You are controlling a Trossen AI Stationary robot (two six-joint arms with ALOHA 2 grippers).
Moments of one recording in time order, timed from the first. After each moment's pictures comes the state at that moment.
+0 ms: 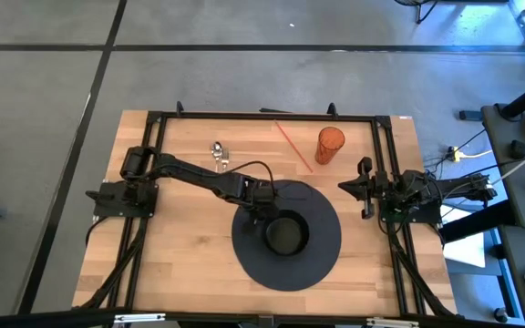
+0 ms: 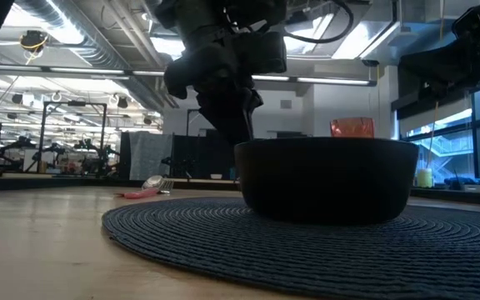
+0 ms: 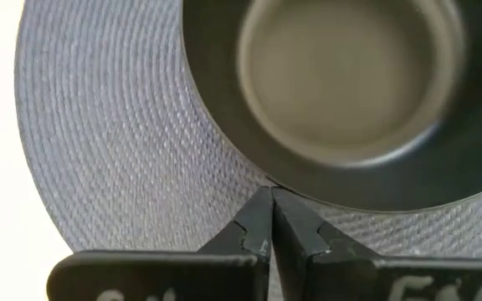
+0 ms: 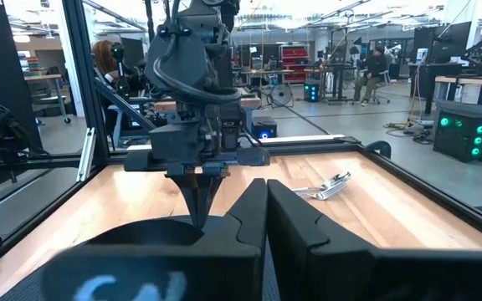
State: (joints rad) left arm -0.10 1.94 1.41 -0.59 -0.02 0.17; right arm 0.14 0.01 0.01 0.08 0.22 0.02
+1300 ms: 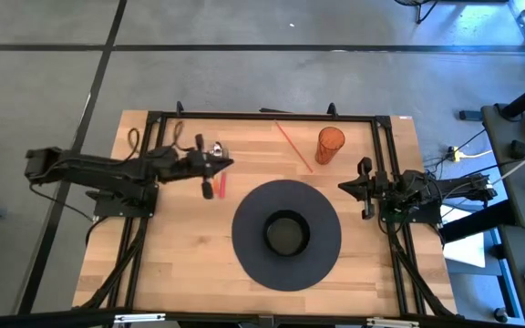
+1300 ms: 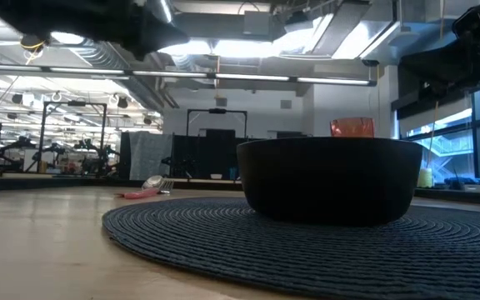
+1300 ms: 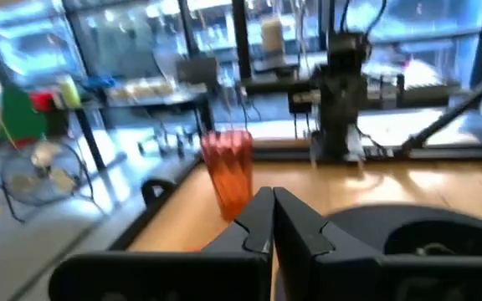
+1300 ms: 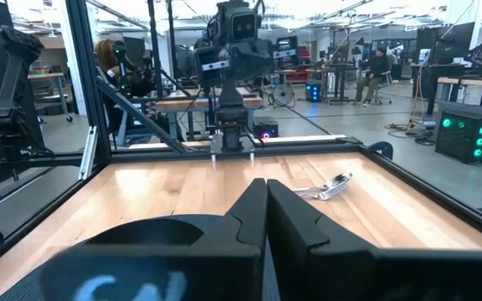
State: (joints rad) left arm 0.08 0.90 0.40 0.51 -0.19 0.10; right arm 0.14 0.01 0.01 0.08 0.21 0.02
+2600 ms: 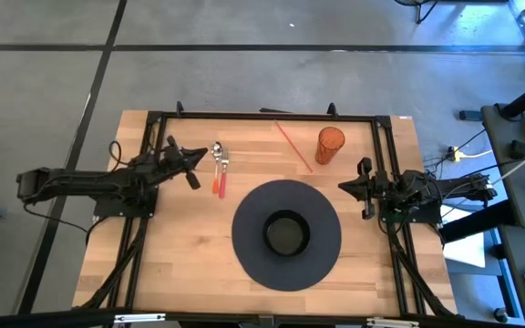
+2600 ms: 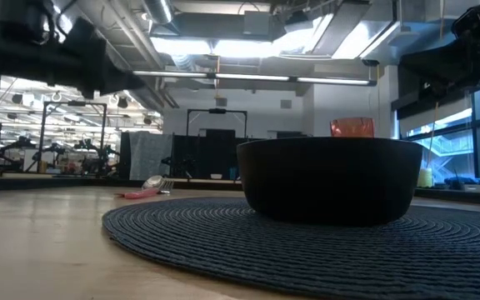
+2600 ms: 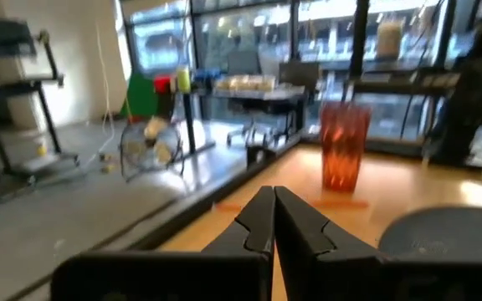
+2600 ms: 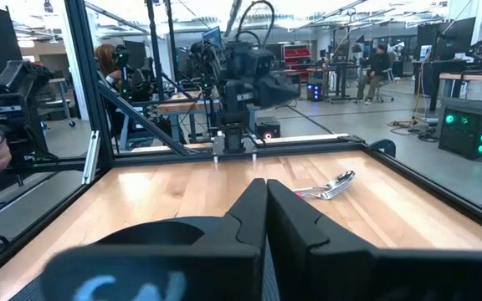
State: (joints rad) left arm 0.23 0.56 0.05 0.52 -0.37 0.02; right arm 0.14 0.01 0.01 0.09 0.21 0.04
